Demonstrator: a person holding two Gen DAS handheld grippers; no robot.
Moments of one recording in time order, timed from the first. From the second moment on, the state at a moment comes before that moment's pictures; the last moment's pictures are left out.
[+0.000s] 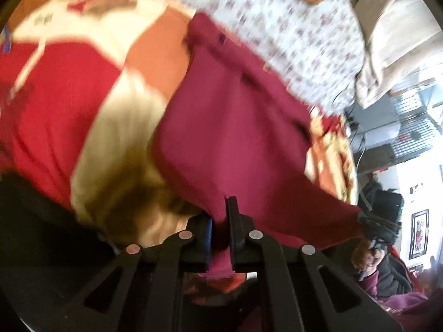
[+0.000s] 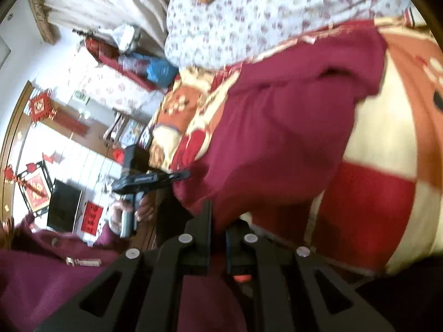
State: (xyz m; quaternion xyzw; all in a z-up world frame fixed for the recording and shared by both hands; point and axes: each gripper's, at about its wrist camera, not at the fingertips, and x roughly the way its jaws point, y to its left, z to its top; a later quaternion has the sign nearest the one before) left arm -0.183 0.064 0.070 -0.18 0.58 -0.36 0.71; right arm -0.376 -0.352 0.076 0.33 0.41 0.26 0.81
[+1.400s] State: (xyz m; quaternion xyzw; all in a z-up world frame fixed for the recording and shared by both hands) left arm 0.067 -0.081 0.088 -0.18 0.49 -0.34 0.78; right arm -0.156 -0.471 0.068 0.31 0.33 0.04 0.89
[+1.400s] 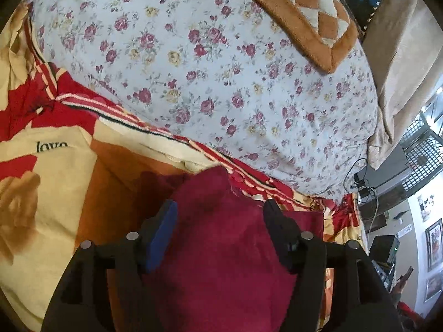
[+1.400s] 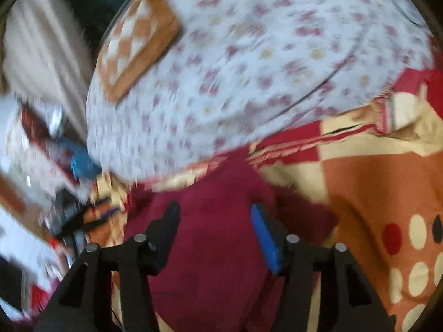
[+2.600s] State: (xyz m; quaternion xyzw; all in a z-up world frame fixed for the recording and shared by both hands) left arm -0.007 -0.080 0.078 -0.03 0.48 -0.28 0.83; right arm -0.230 -0.414 0.043 0.24 0.43 0.01 0.87
